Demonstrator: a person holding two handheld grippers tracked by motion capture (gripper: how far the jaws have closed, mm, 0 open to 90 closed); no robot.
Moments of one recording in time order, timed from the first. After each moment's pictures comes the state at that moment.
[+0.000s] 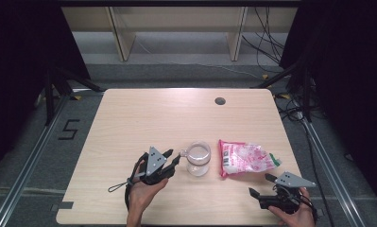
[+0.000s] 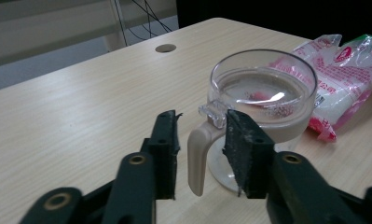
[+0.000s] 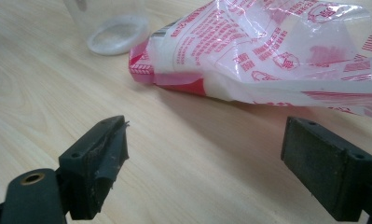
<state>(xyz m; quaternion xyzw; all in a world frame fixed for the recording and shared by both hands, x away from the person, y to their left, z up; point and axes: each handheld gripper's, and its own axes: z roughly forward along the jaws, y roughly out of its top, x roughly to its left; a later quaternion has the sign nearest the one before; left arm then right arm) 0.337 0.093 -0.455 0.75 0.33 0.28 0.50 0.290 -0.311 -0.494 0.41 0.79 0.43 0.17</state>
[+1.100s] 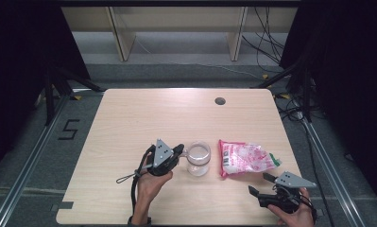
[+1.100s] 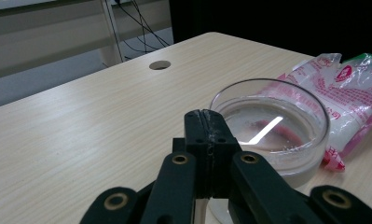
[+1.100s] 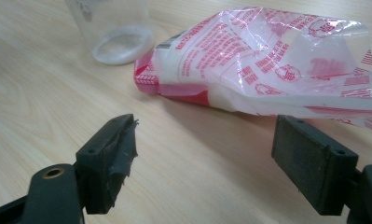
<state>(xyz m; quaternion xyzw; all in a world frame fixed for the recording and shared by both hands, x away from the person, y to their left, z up) 0.360 0.078 -0.454 0.74 0.33 0.28 0.52 0.289 -0.308 -0.491 0.40 0.78 0.45 0.18</state>
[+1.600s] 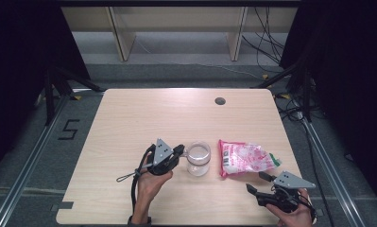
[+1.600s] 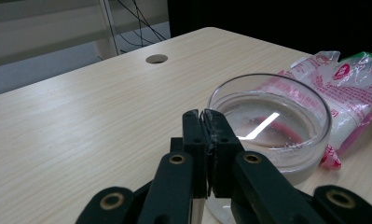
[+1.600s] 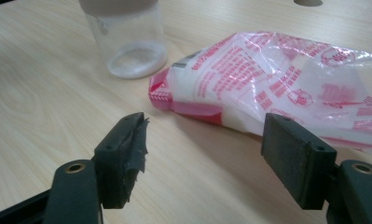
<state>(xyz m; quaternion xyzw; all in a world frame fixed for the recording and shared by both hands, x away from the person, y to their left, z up) 0.362 0.078 -0.455 0.74 0.33 0.26 0.52 0.286 -0.298 -0.483 0.39 0.77 0.47 0.18</state>
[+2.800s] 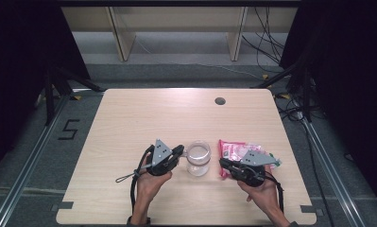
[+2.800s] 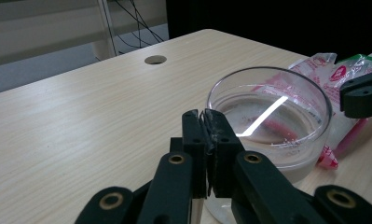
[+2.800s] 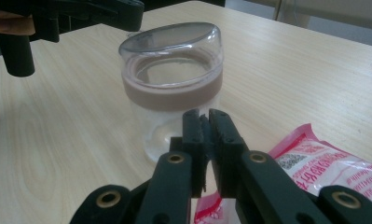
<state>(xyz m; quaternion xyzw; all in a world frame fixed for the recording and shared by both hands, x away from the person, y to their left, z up) 0.360 0.080 -0.458 0.74 0.33 0.26 0.52 0.349 -0.220 -0.469 0.29 0.79 0.51 0.17</state>
